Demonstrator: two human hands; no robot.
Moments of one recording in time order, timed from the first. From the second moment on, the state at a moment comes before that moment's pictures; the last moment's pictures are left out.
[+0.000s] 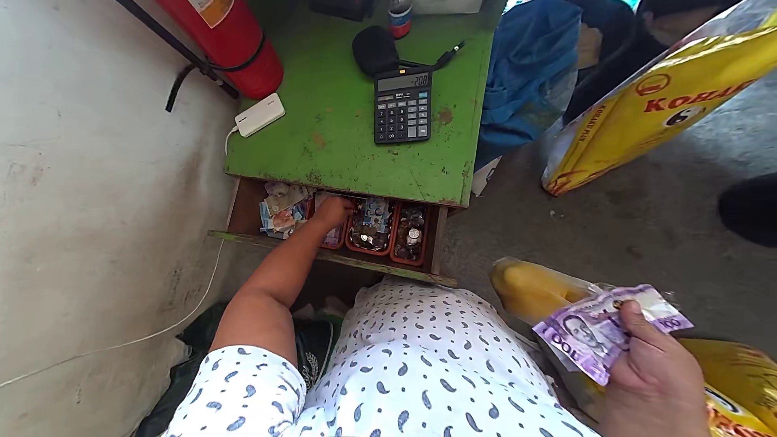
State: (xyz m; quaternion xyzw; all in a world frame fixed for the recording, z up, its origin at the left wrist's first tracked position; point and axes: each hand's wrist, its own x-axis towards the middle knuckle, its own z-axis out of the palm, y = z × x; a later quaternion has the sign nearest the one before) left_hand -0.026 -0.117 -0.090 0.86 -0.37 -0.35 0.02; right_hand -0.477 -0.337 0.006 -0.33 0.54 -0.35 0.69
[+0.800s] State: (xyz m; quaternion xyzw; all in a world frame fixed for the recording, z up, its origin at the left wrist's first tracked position) left_hand -0.127 -0.252 -0.107 0.83 -0.45 -0.33 0.02; right_hand -0.484 -0.312 0.009 -0.23 0.57 -0.42 0.67
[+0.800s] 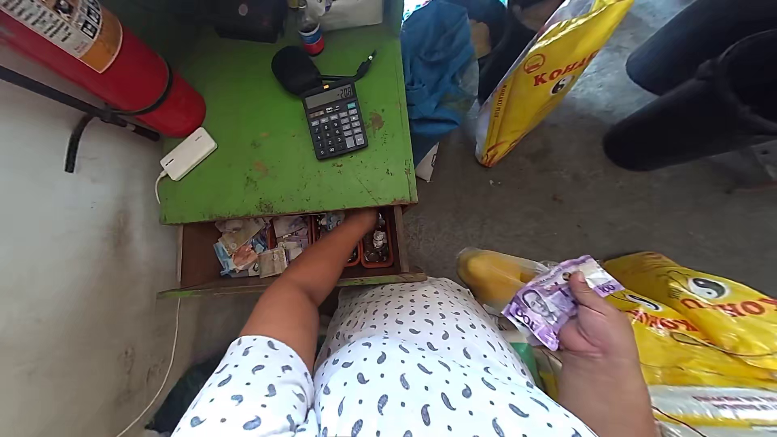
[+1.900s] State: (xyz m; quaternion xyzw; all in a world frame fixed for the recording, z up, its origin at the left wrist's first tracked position) left_hand -0.114 -0.249 -0.112 0.81 -0.50 -0.30 -0.03; right_hand -0.497 -0.291 0.000 -0.20 0.59 -0.42 0.66
